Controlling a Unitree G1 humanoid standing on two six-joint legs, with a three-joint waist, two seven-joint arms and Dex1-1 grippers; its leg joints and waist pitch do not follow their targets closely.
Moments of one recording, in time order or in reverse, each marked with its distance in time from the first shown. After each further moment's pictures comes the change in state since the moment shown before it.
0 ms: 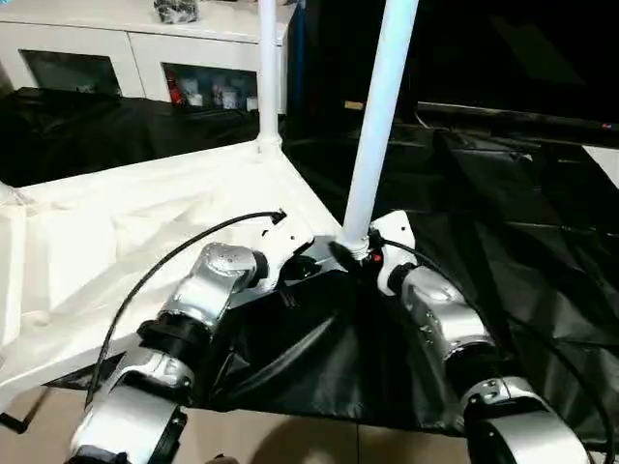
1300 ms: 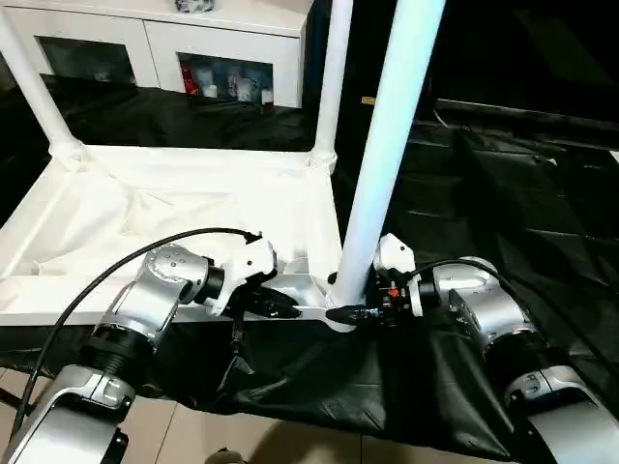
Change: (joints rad) left arm 0.092 0.199 -0.039 -0.140 -0.110 -0.083 -0.472; right arm -0.008 -0.208 0.178 -0.070 0.029 -0.045 0.746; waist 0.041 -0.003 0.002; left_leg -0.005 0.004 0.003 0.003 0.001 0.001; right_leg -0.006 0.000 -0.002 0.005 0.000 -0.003
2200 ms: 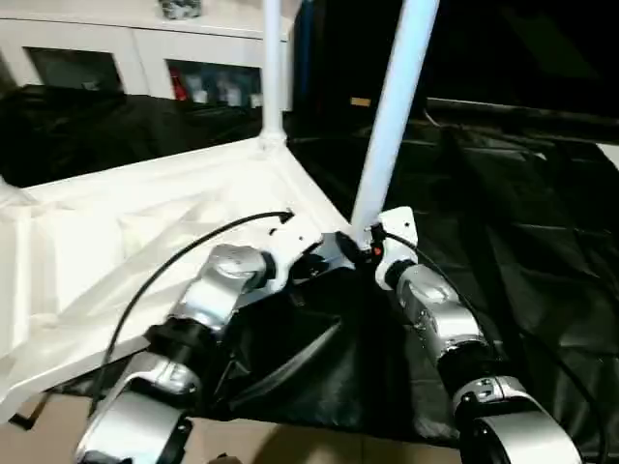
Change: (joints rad) left arm -0.070 -0.226 0.042 0.077 0.112 0.114 0.504; right arm -0.009 0.233 -0.225 0.091 -0.021 0.035 -0.813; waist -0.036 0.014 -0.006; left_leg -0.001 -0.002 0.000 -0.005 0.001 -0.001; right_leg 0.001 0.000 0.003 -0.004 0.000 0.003
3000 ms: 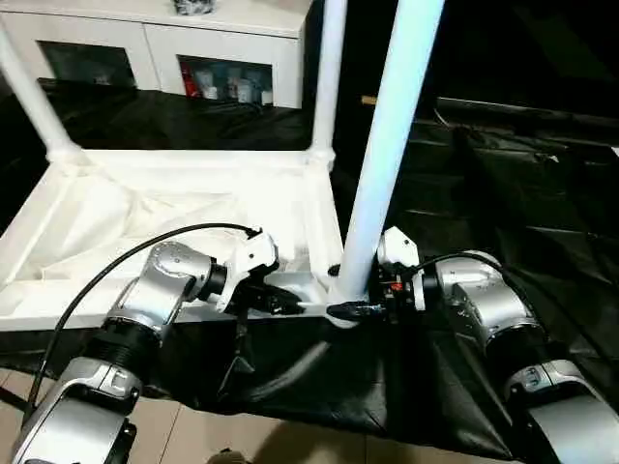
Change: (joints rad) left arm 0.035 0.208 -0.030 -0.015 -0.132 -0.090 -0.533; right arm -0.028 -0.241 0.214 -0.060 0.030 -0.060 0.871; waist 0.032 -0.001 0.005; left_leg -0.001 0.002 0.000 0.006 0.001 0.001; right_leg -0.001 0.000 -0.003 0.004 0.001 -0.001
